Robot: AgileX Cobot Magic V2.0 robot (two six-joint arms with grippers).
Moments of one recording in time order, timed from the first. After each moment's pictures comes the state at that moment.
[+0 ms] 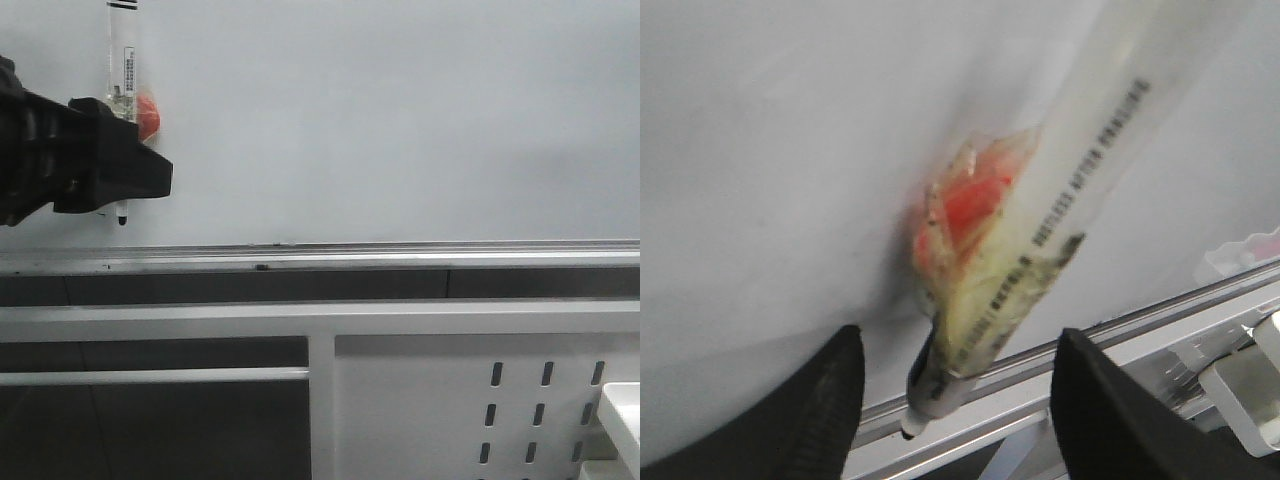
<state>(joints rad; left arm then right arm) -0.60 1.30 -0.46 -0.15 -0.34 -0.11 0.33 0.45 -0.44 0.23 0.38 -0.20</state>
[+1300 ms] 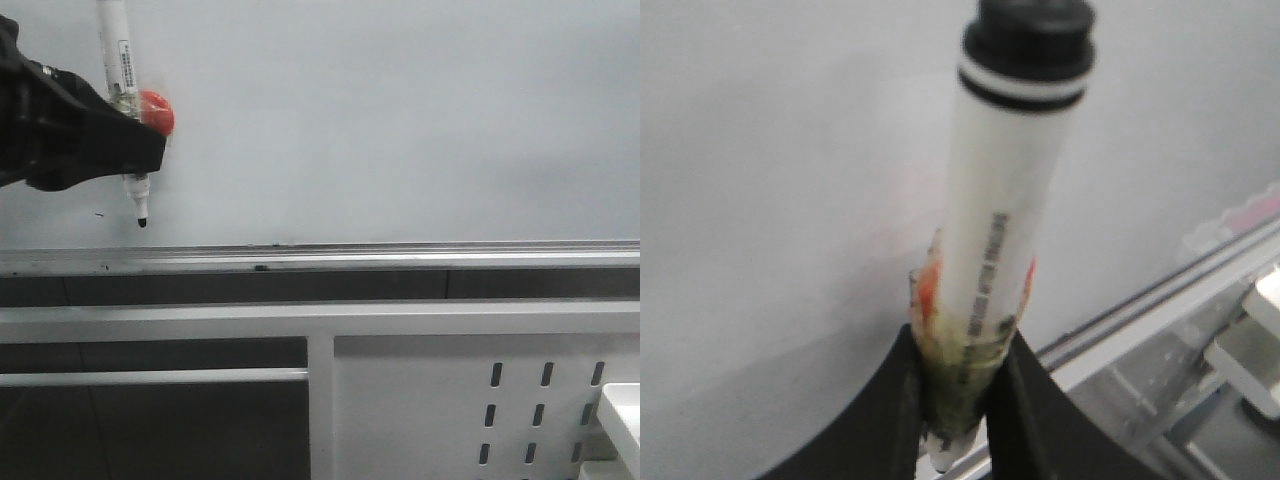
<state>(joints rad) -0.61 1.23 -0.48 0.09 -0.30 -0.11 0.37 0.45 -0.46 0.27 0.45 -0.21</state>
